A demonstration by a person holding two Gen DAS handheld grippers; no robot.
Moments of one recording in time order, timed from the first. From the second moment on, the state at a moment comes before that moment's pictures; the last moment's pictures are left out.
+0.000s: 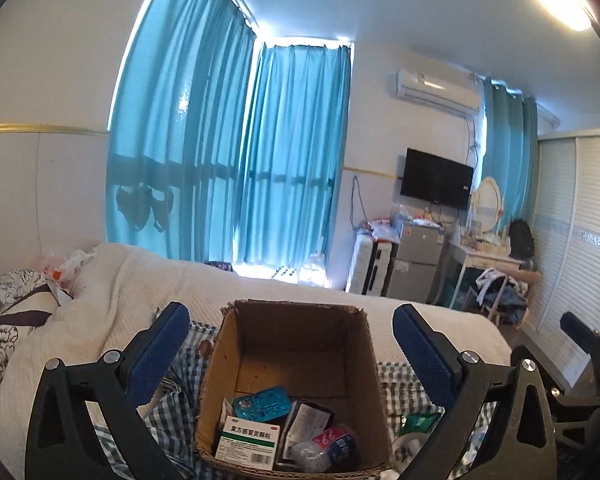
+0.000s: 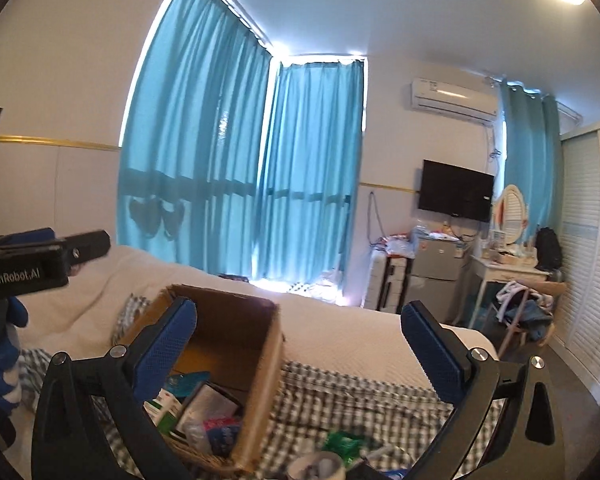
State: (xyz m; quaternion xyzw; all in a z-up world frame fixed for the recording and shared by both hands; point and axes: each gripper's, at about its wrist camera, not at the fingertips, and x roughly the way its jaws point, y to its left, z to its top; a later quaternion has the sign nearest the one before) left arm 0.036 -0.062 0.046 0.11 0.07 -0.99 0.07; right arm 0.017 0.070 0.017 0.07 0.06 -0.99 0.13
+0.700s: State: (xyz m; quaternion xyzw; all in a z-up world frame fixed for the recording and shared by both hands) left arm 0.030 0.017 -0.001 0.16 0.03 -0.99 0.02; right arm 0.040 0.177 0.005 0.11 0.02 -0.99 0.06
